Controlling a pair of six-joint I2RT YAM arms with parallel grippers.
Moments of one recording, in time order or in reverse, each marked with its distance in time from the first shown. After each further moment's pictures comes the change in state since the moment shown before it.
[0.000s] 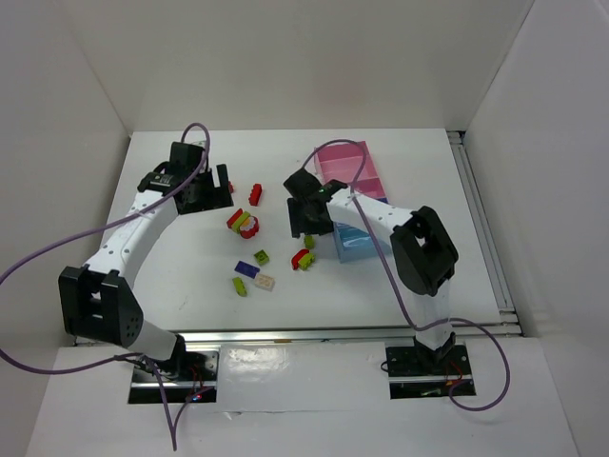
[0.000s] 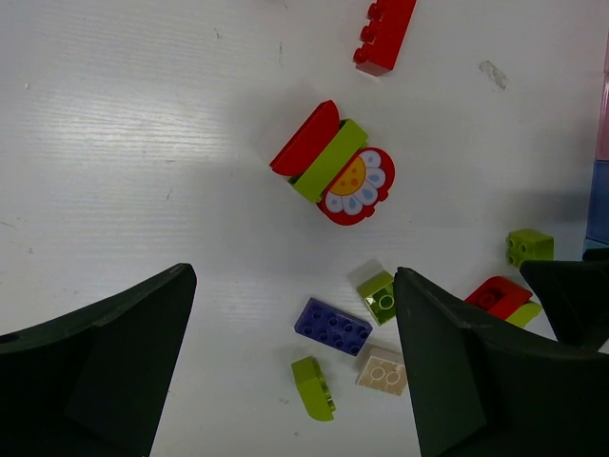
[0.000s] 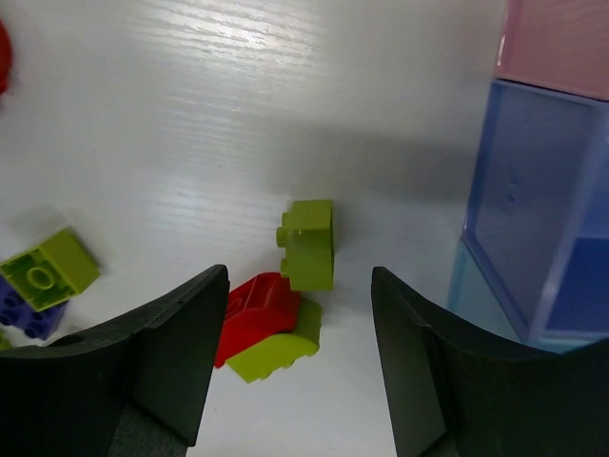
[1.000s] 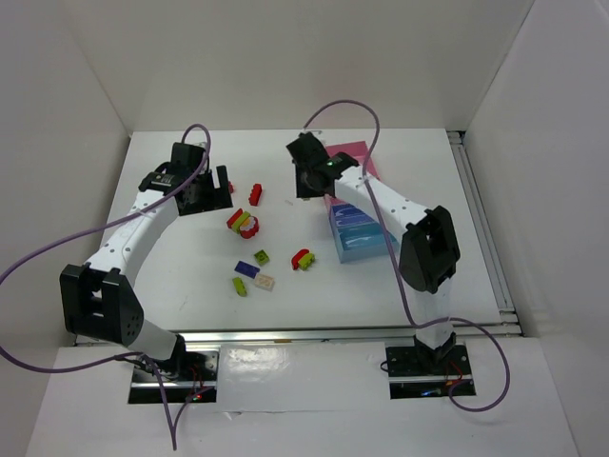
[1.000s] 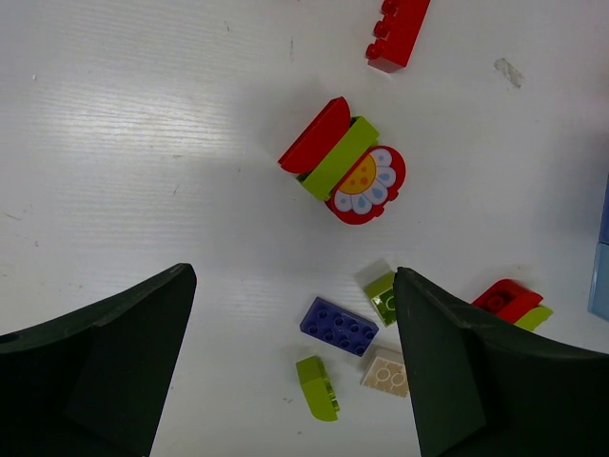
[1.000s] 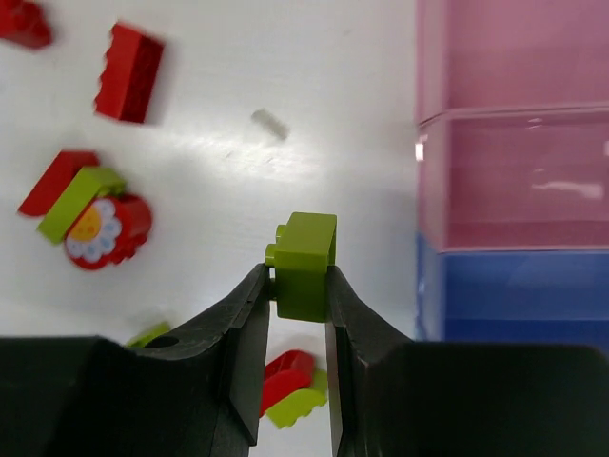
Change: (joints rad) left arm 0.000 0.012 -0.002 -0.007 -0.017 -0.005; right arm -0.039 0.027 0.272 -0.017 0.084 -0.056
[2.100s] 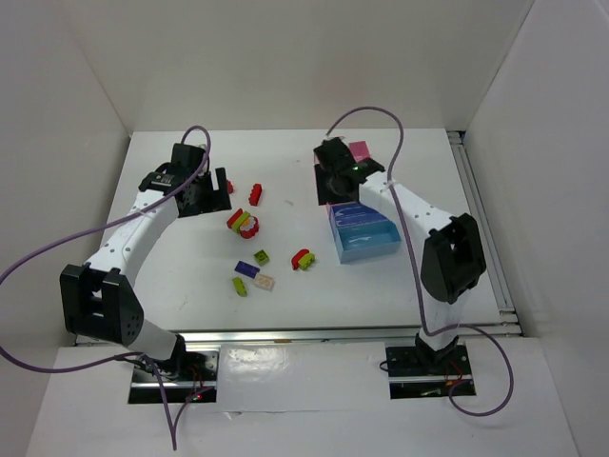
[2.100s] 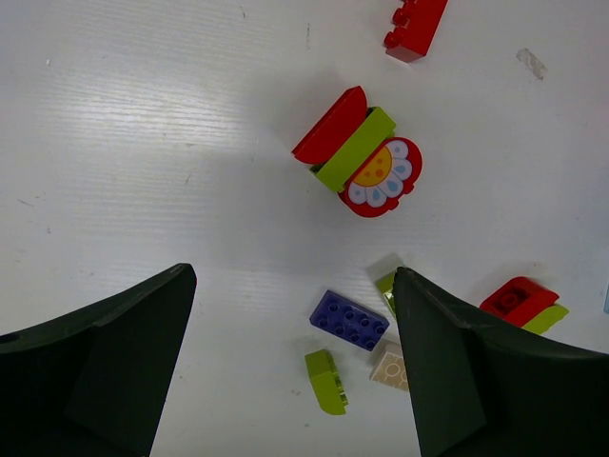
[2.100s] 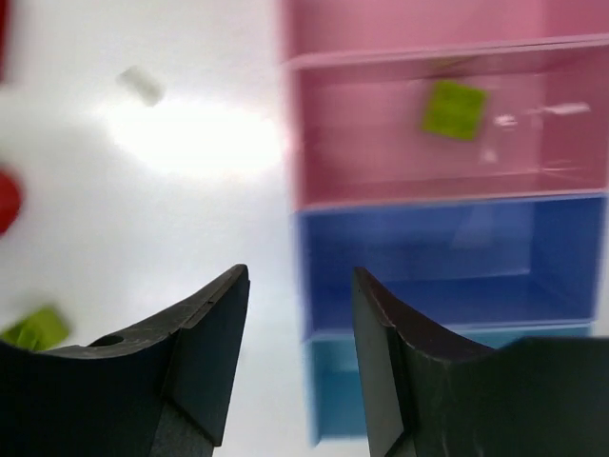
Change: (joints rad) left arm 0.000 0.000 0.000 -0.027 -0.024 0.002; right arm -0.145 -0.139 -0.208 0.021 0.006 -0.097
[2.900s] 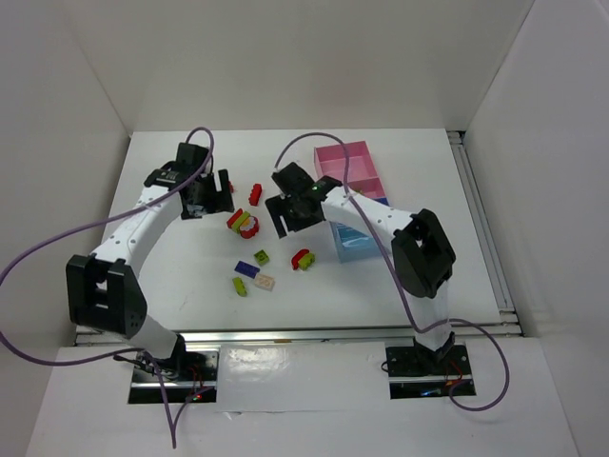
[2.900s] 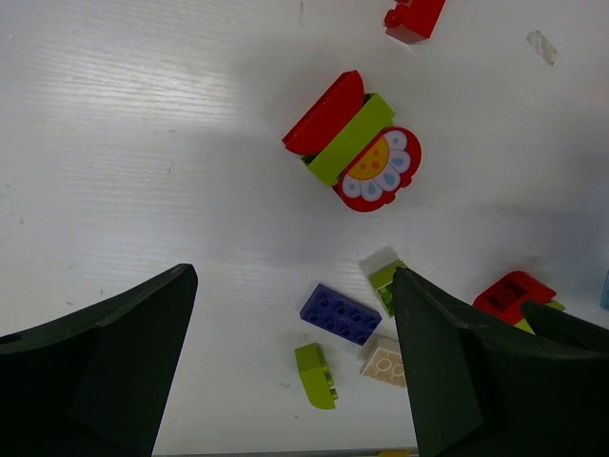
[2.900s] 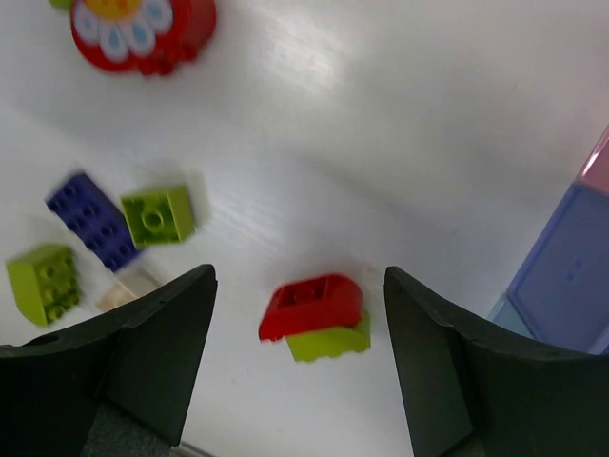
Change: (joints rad) left arm -0.006 0.037 0.008 -0.015 0.016 -0.027; right arm 0.240 0.107 -0.001 0.014 -0.229 -0.093
